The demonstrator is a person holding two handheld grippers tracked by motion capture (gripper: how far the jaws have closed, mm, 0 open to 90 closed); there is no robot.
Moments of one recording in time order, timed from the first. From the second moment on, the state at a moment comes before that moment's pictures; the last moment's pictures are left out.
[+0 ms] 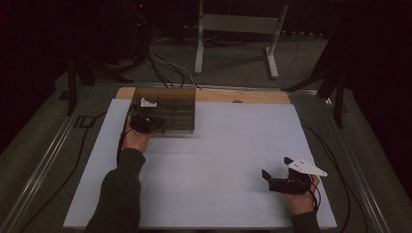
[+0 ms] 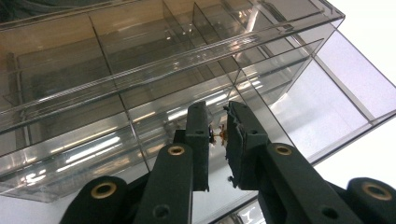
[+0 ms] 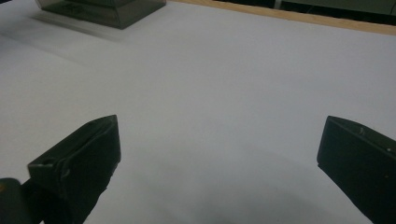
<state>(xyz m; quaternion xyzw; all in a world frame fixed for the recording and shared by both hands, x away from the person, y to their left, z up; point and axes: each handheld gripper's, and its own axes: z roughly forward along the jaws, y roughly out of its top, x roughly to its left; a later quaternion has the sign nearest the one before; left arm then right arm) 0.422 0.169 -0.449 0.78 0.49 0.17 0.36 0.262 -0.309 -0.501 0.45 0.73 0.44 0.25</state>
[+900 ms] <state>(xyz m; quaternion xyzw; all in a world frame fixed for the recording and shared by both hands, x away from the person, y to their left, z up) 0.392 0.190 -0.417 0.75 0.47 0.19 0.42 0.261 -0.309 -0.502 0.45 0.73 0.44 0.25</state>
